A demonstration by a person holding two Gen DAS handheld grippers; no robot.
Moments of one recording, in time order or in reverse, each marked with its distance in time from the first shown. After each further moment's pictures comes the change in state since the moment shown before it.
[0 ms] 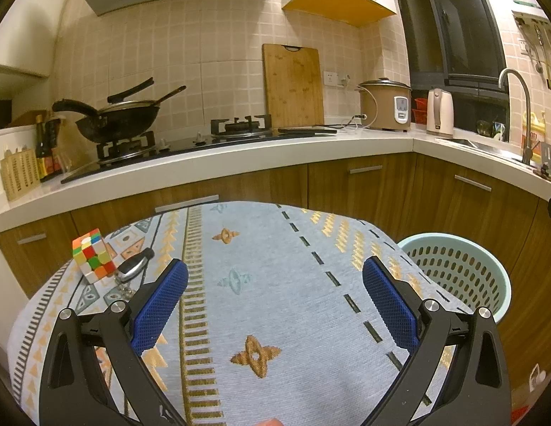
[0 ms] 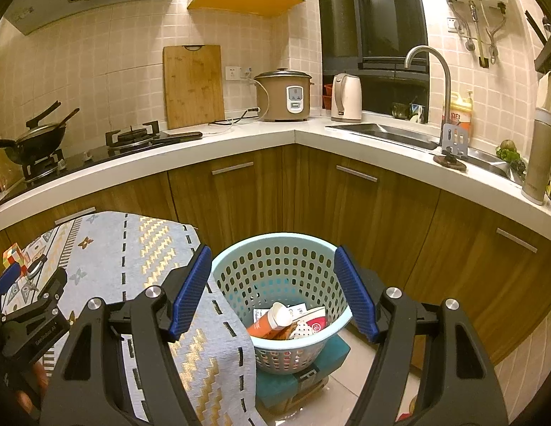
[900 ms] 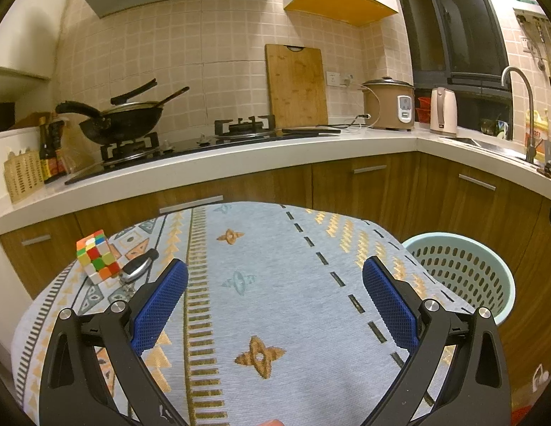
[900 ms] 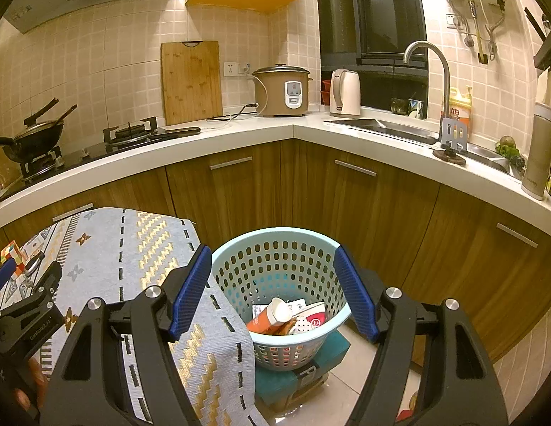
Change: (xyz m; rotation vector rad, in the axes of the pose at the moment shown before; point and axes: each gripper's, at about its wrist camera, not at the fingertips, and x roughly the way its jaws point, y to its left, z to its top) left arm -0.002 0.000 -0.001 0.004 -0.002 0.020; right arm 0.005 -0.002 -0.005 0.000 0.014 -0.003
